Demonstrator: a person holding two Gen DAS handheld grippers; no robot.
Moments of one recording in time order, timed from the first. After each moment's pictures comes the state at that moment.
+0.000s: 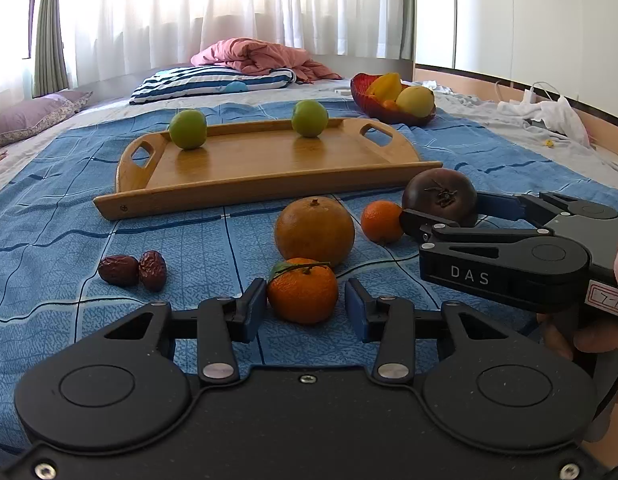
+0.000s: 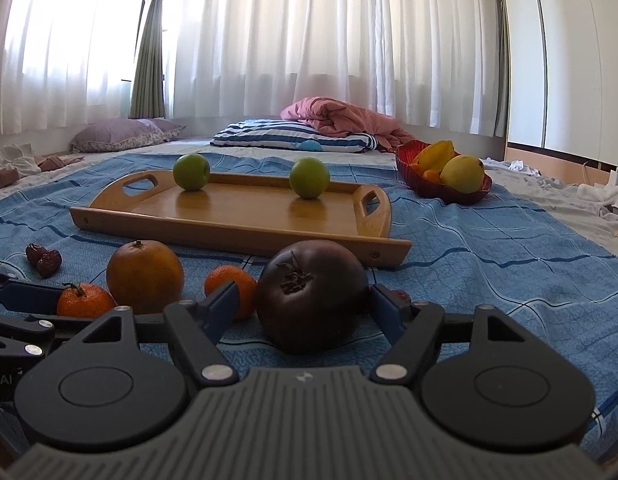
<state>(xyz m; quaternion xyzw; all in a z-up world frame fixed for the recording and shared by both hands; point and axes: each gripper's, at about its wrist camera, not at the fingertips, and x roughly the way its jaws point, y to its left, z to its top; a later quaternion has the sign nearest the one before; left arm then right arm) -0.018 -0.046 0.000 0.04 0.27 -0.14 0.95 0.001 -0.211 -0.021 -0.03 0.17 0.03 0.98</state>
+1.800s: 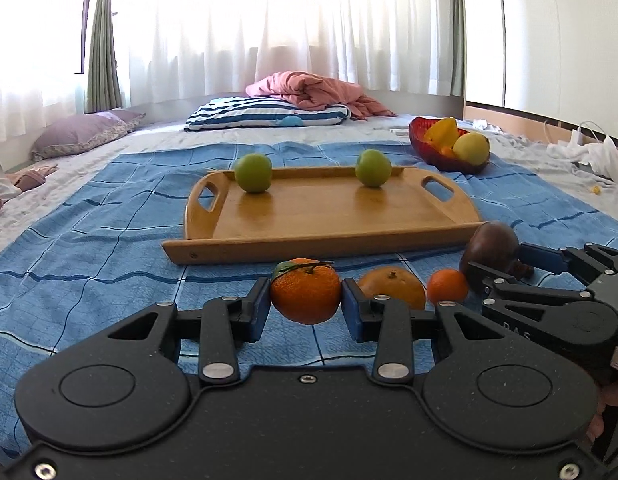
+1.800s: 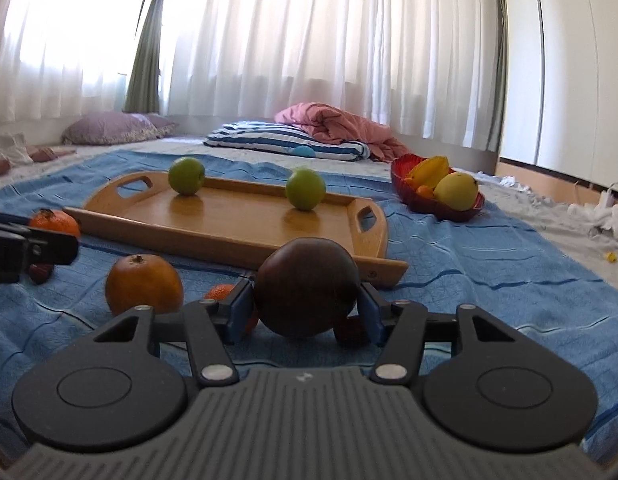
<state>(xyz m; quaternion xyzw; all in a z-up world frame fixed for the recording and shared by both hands) -0.011 -0.022 0.030 0.03 0.23 -0.06 0.97 0.009 -0.197 -0.011 -0.06 0.17 0.01 0.98</state>
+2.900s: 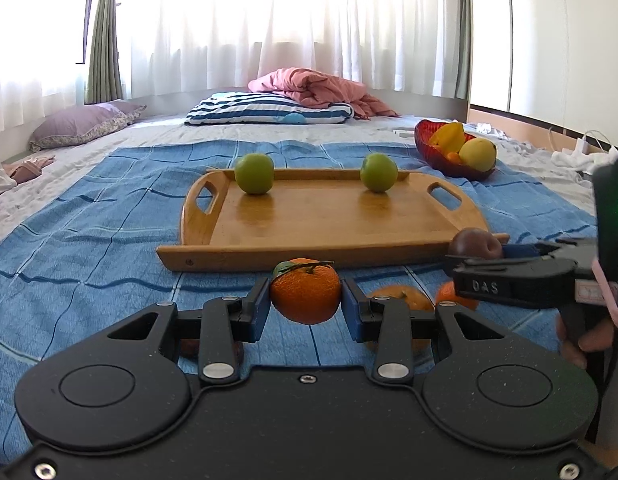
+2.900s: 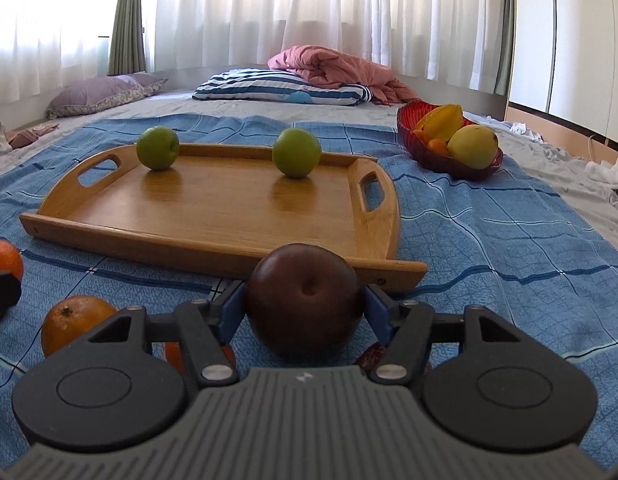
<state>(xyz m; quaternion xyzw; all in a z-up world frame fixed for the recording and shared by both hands) 0.011 -0.021 0.034 0.01 0.23 -0.06 0.97 0.084 -0.209 -0.004 -0.03 0.26 0.01 0.97</state>
